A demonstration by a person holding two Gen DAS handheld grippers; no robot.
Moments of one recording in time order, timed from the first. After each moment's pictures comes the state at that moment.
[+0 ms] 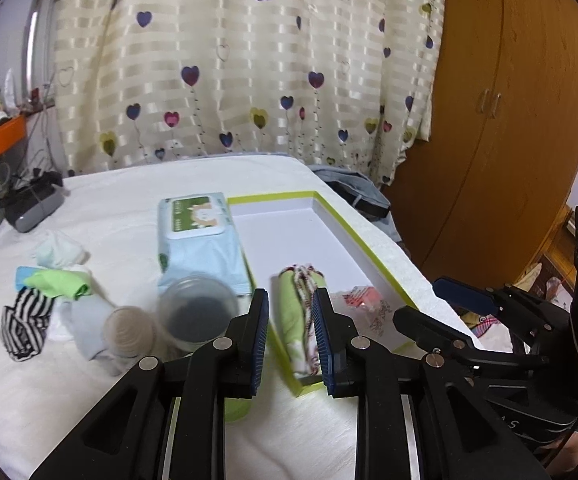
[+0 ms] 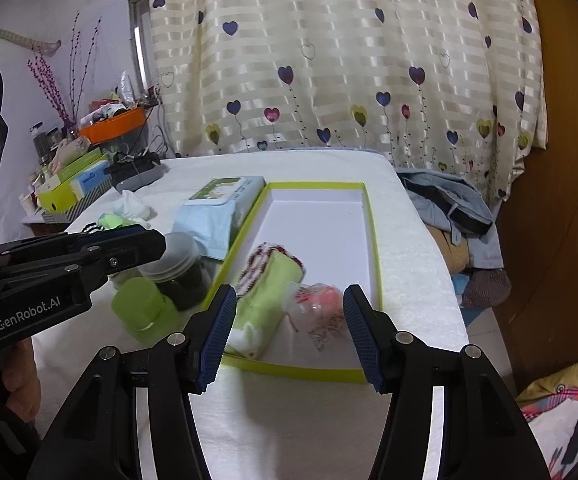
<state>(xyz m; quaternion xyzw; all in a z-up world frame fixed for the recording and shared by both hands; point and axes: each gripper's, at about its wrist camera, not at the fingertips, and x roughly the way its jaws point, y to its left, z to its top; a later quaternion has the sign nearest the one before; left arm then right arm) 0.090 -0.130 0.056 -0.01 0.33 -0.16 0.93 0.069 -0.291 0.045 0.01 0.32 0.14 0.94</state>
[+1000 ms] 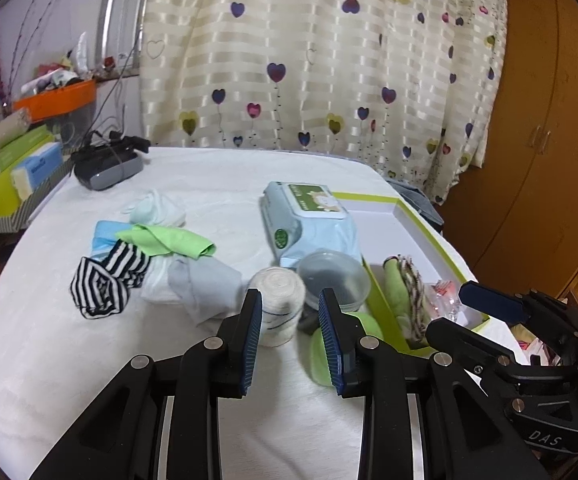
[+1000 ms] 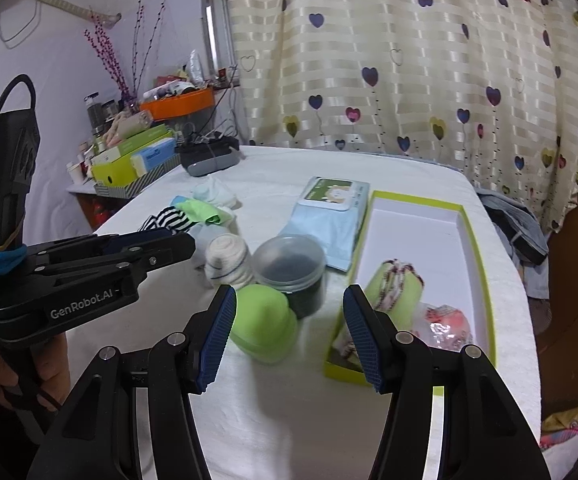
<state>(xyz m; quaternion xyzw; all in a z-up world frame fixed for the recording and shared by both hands) 0.075 -0.030 0.044 -0.06 0.33 -0.07 0.94 0.055 -0.199 0.055 -0.02 0.32 0.23 0.92</state>
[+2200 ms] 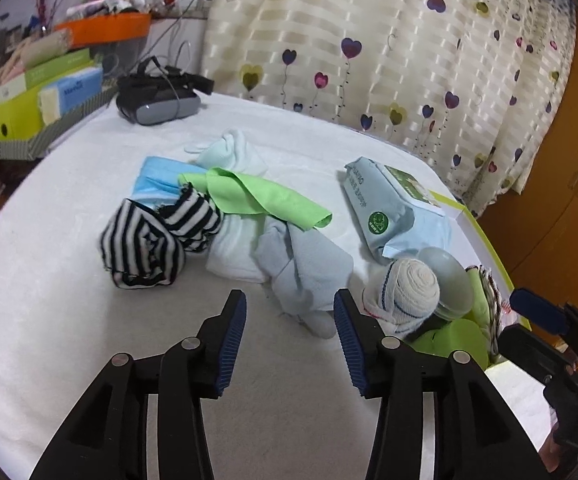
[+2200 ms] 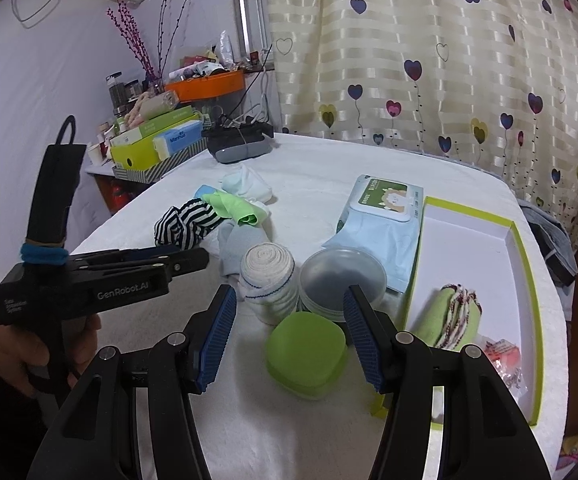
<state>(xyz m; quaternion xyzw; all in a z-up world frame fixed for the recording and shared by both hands) 0.115 0.047 -0.009 -0.14 0.38 -0.02 0.91 0.082 -0.156 0.044 -0.04 0.34 0.28 0.90</state>
